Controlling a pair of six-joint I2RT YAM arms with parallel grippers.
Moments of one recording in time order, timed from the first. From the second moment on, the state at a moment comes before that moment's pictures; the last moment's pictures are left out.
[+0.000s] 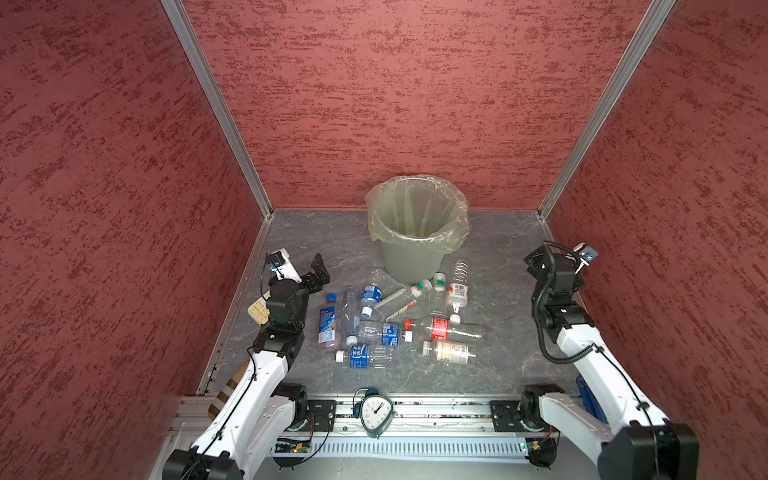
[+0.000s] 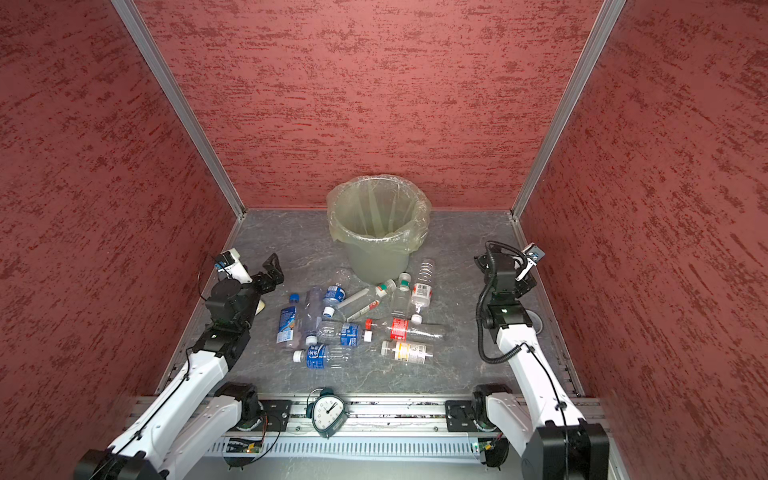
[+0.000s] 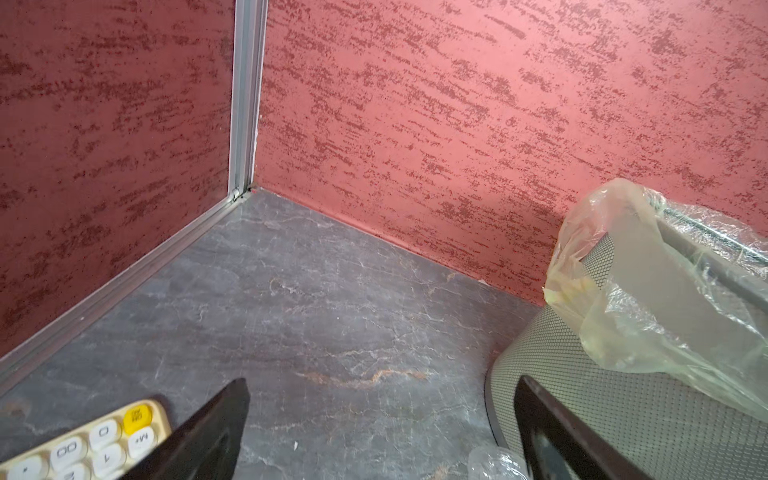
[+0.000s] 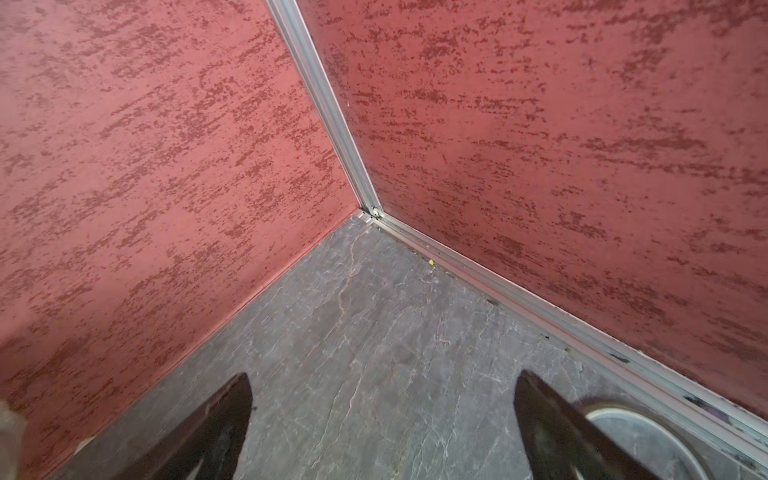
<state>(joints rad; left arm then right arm) -0.15 0.77 0.44 0.15 -0.24 -0.42 0.07 0.95 0.69 -0.07 0.61 0.59</state>
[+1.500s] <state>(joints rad) -0.21 0.68 0.34 -0.17 -0.11 -0.52 0.40 1.35 0.77 -0.30 0.09 0.59</state>
